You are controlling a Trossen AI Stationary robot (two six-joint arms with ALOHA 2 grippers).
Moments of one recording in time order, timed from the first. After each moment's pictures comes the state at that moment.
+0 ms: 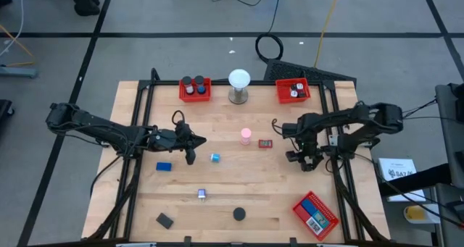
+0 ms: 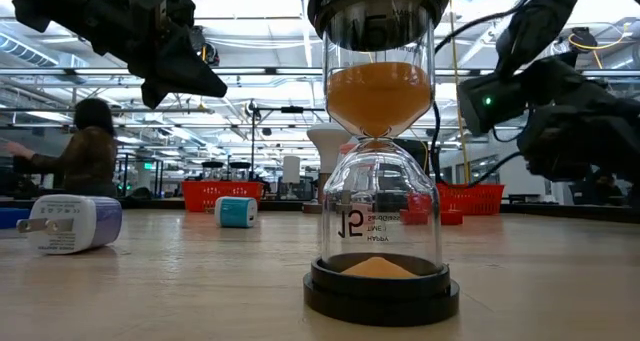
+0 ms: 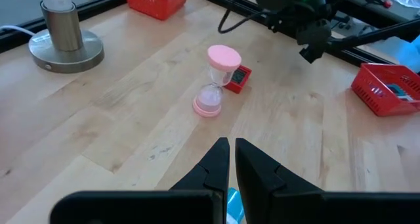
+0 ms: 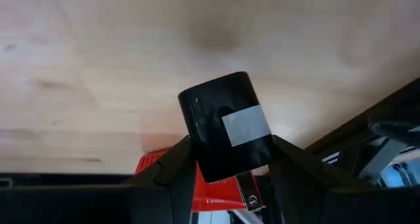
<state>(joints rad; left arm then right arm) -0.16 1.03 0.48 0.10 -0.37 -0.48 -0.22 1.46 0.65 -1.07 -0.68 1.12</state>
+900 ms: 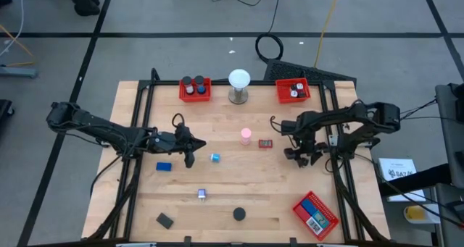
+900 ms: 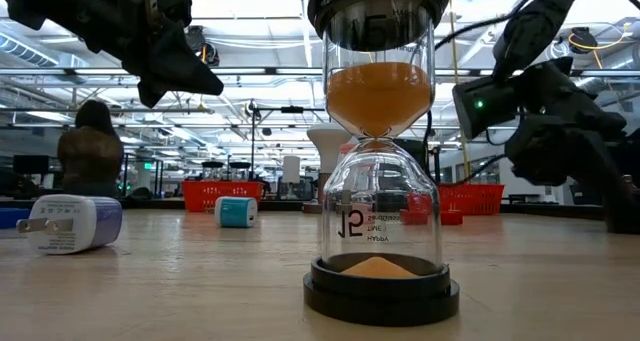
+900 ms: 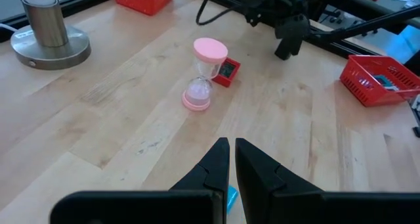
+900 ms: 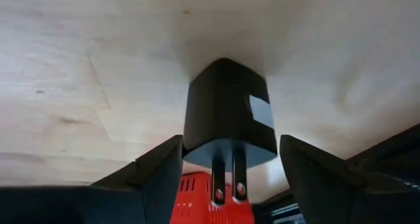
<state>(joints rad) -0.21 1.03 0.48 0.09 -0.36 -0.48 -0.26 1.49 0.65 -1.01 -0.60 1.05</state>
